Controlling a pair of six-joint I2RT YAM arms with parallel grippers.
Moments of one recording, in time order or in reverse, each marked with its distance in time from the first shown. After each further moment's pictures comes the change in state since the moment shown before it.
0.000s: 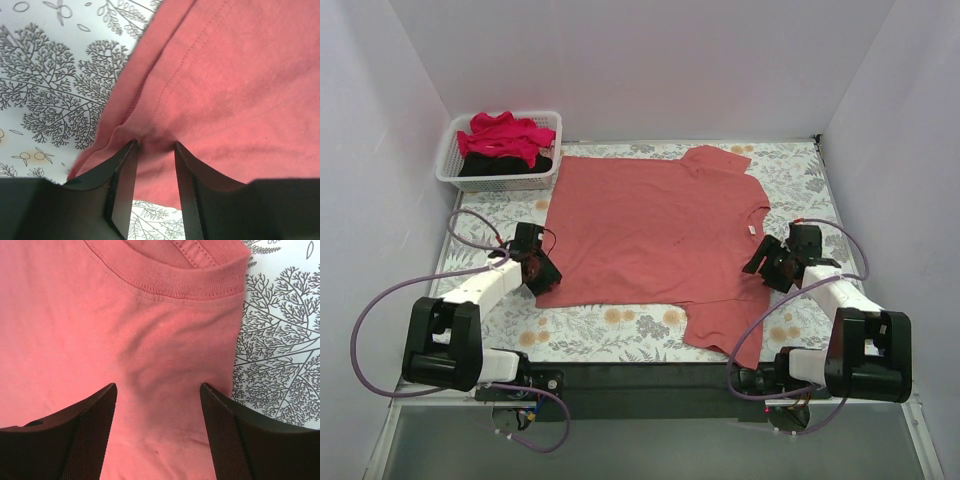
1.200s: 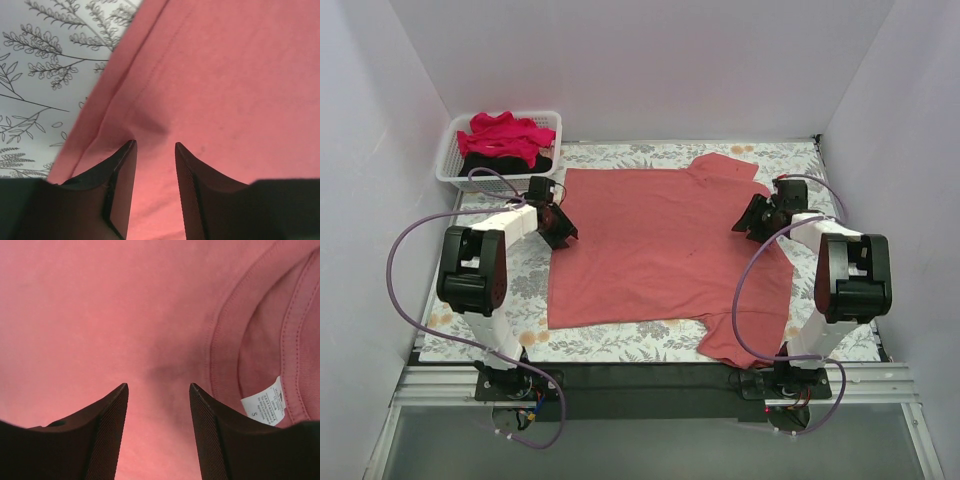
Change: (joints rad) left arm 0.029 0.449 0.472 0.050 0.150 -0.028; right arm 0.017 0.415 0.397 0.155 -0.141 -0.011
